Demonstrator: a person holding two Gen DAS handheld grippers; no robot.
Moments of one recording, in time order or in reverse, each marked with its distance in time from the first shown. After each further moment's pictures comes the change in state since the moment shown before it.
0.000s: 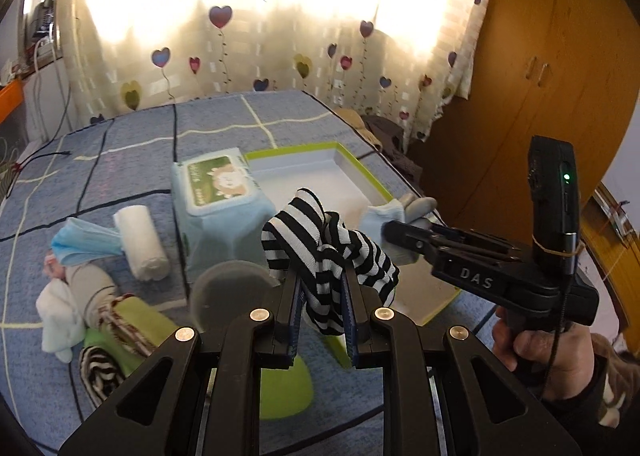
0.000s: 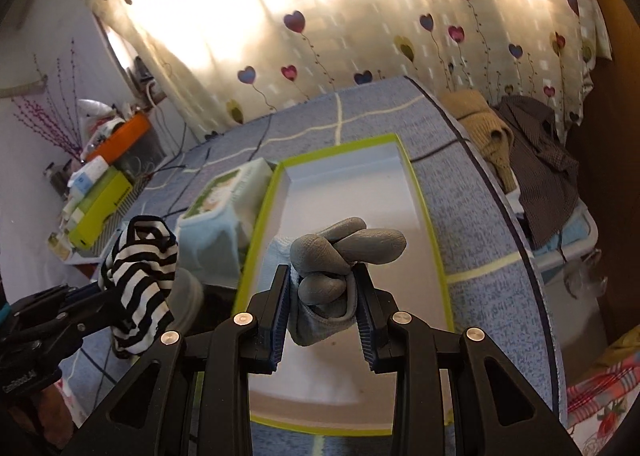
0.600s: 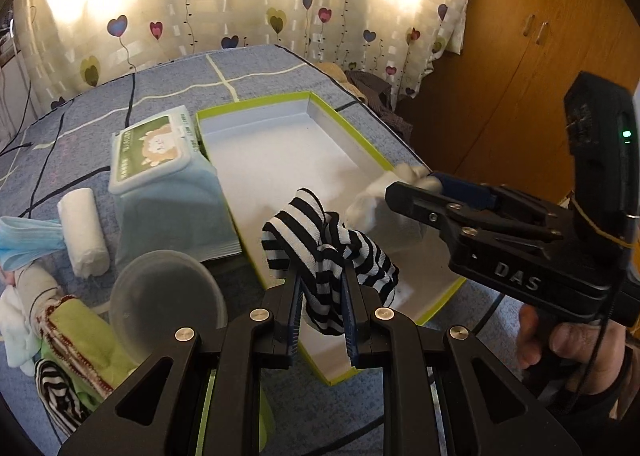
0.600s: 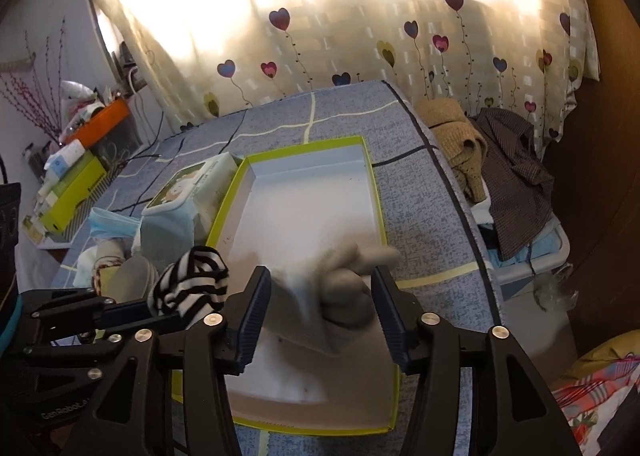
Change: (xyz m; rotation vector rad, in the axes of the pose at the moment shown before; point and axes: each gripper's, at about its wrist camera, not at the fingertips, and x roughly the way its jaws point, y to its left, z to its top) left arm 0.060 -0.024 -0.003 0.048 0.141 -0.031; right arm -0.006 -0.011 0.000 -0.067 -0.005 -0.106
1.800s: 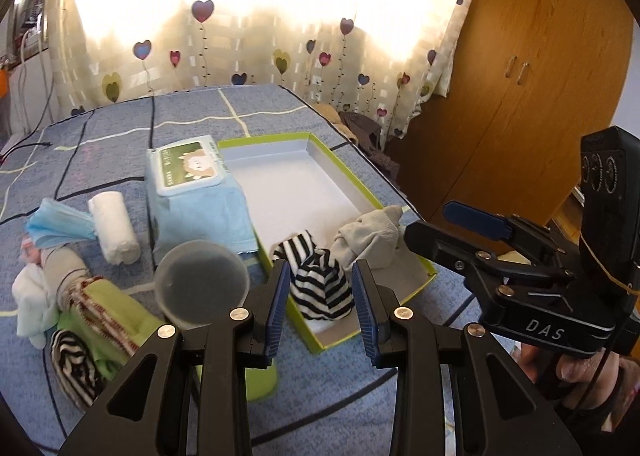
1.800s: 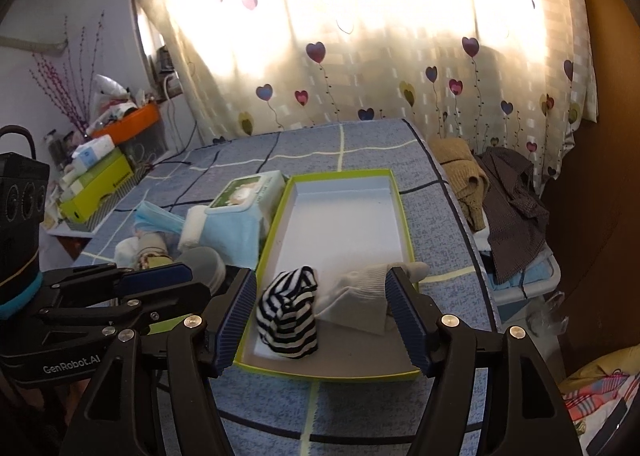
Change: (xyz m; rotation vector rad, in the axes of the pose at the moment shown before) left arm -0.067 0.013 -0.025 -0.050 -0.159 -0.039; right arm -0.068 0.049 -0.017 -0.085 -0.100 0.014
